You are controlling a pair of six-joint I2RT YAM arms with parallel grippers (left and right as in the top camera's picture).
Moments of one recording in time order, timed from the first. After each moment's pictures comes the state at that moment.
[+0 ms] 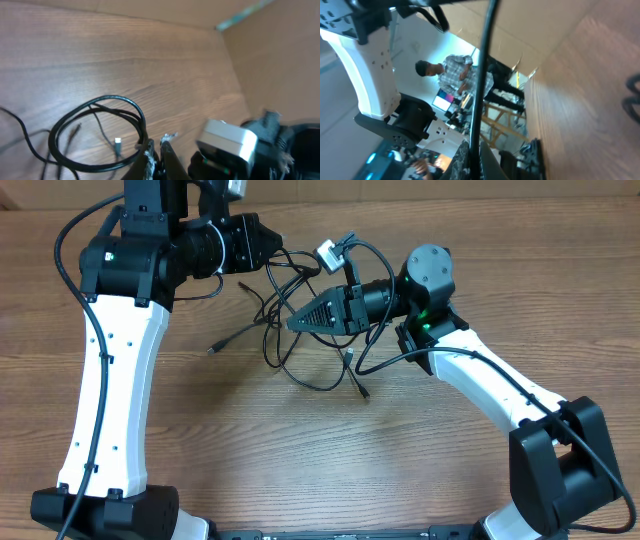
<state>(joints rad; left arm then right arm) -0.12 1.68 1.93 -1.01 0.63 -0.25 0.43 1.75 1.18 0.71 -1.39 1.20</state>
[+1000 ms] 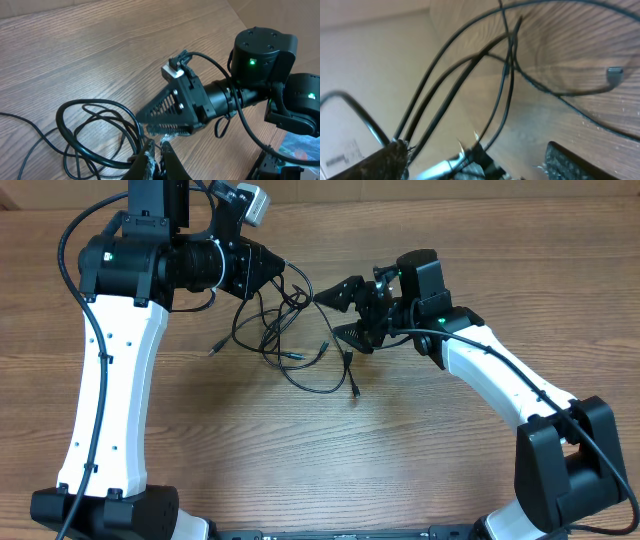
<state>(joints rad) -0.12 1.68 1.93 -1.16 0.68 0.11 0.36 1.75 1.17 -0.12 -0.77 1.26</state>
